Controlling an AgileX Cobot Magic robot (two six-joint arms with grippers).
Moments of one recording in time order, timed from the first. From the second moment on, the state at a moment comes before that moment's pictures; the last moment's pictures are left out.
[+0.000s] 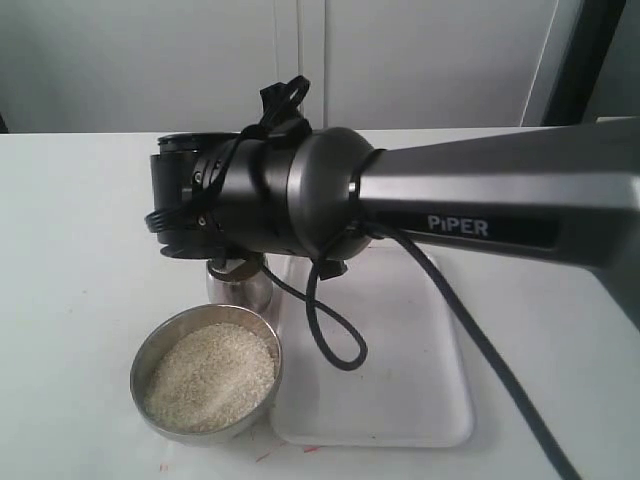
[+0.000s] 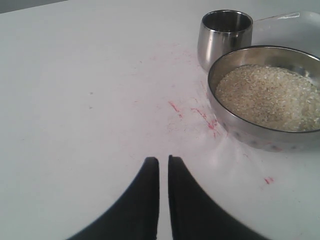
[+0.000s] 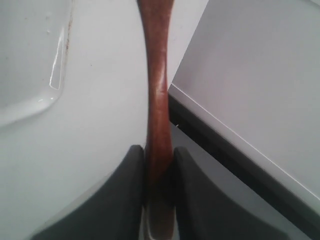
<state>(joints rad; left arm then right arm) -0.10 0.00 0.01 -0.29 0.25 0.27 0.87 2.00 -1.55 -1.11 1.22 -0.27</state>
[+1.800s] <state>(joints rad) -0.10 0.00 0.01 -0.29 0.25 0.27 0.78 1.46 -1.30 -0.40 1.22 0.70</state>
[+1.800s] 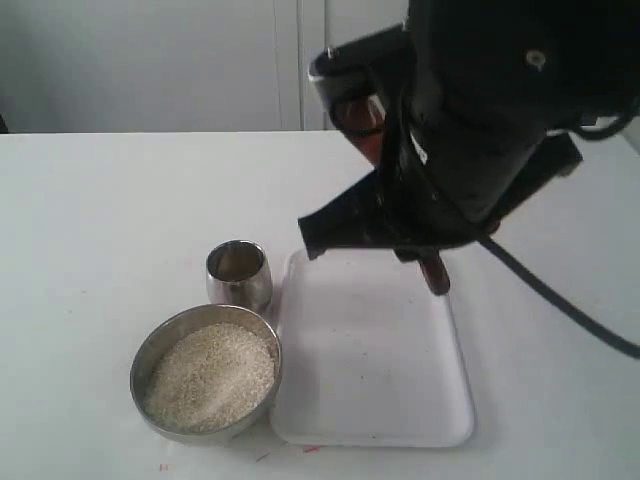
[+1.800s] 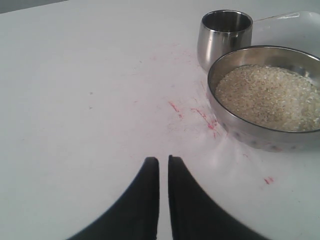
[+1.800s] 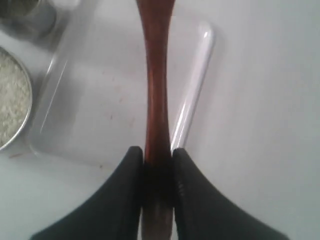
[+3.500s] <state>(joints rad) -0.10 0.00 0.01 -0.29 0.25 0.27 0.68 1.80 -1.18 -0.21 0.93 0.90</state>
